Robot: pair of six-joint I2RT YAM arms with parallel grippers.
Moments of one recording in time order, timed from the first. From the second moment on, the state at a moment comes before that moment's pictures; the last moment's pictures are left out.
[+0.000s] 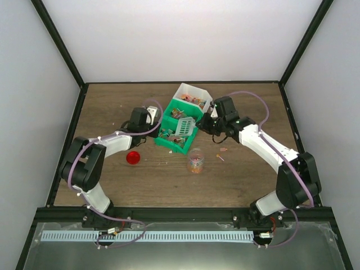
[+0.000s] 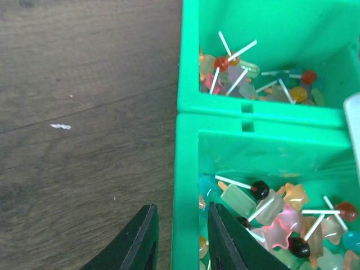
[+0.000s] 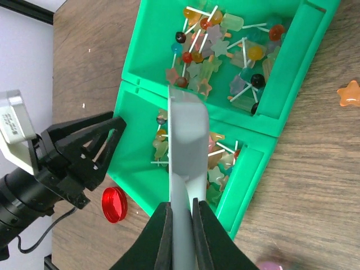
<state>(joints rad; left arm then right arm) -0.39 1.69 0.89 0.12 0.10 -0.14 0.47 1.47 1.10 -0.38 -0.31 0.77</state>
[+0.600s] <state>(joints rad) -0.40 1.79 0.97 0.10 0.15 -0.14 0.47 1.54 1.17 -0.39 -0.28 0.80</state>
